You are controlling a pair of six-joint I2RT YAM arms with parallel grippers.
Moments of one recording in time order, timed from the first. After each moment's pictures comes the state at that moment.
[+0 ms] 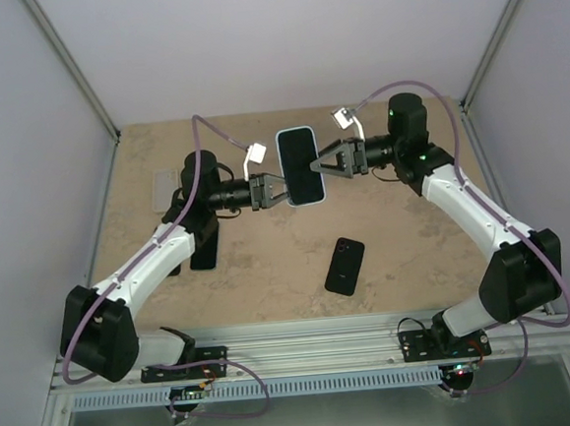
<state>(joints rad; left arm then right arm) -0.47 1.32 0.93 0.29 1.04 -0.72 0.36 1.48 1.24 0.02 -1.32 0.59</state>
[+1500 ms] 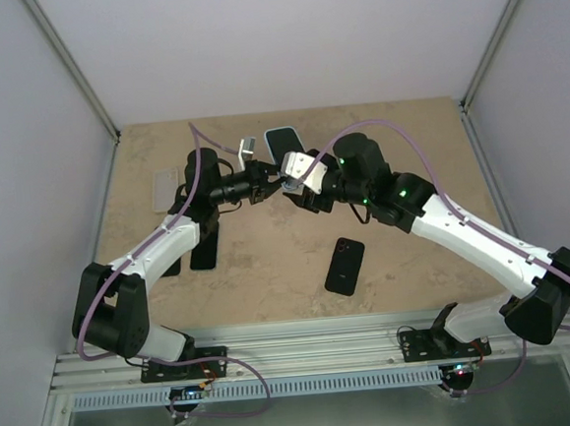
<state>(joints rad) -0.40 1.45 0.92 0.40 0.91 -1.16 0.80 1.35 1.33 -0.42 -0.14 -0.56</state>
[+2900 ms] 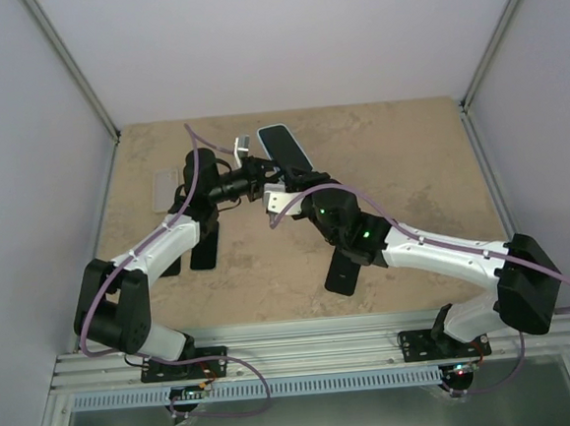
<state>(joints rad) -0.38 1.47 0.91 0.46 0.86 -1.24 1.00 1.41 1.00 0.26 0.53 -1.15</state>
